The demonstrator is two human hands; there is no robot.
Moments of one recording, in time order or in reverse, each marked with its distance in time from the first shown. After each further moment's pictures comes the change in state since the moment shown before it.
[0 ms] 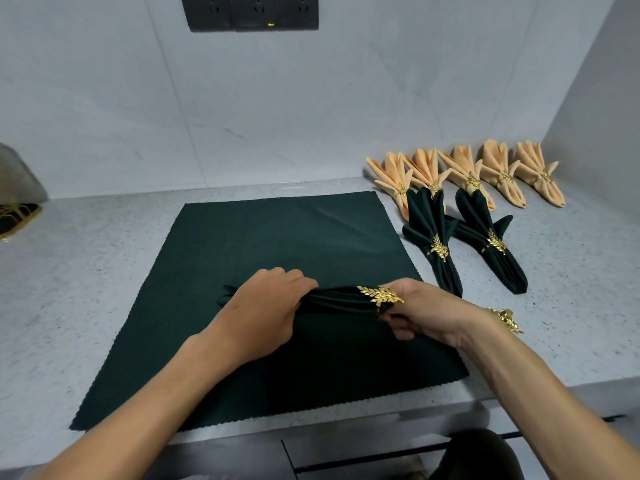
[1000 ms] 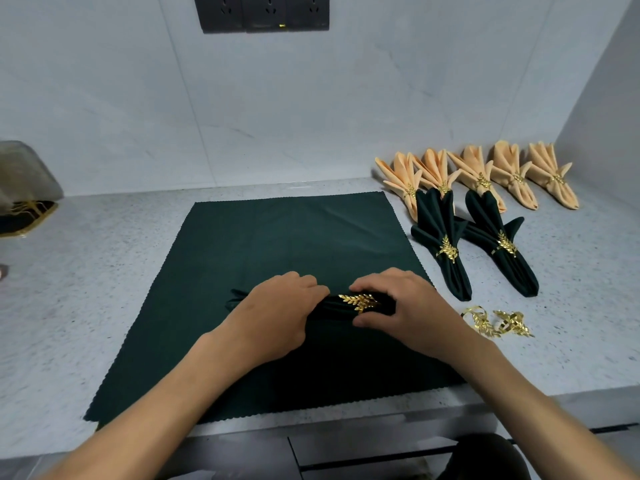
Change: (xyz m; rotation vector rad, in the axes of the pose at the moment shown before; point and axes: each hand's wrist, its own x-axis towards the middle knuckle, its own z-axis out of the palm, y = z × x) left_hand 0.002 0.013 -0.004 0.050 -0.127 -0.035; right_hand -0.001 0.002 0.023 -0.838 0.374 -0.530
